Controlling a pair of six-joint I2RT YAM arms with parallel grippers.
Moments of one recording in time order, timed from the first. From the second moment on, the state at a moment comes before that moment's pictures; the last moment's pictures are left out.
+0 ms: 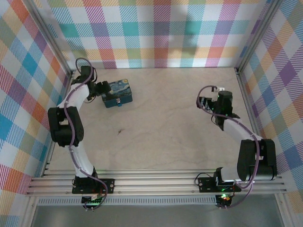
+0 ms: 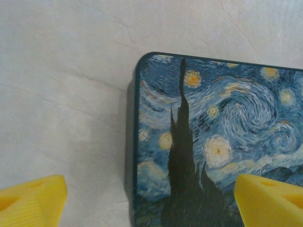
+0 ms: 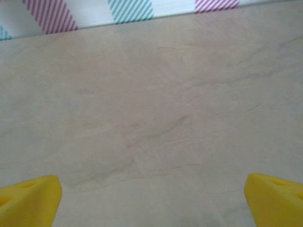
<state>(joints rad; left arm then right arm) 0.05 1.96 1.60 -0.66 0.07 -0.37 0.03 1.39 0.79 0.05 -0.09 0.13</state>
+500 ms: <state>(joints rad) 0.04 2.09 1.70 -0.76 0.28 -0.28 0.08 1.64 1.12 -0.42 -0.28 0.31</state>
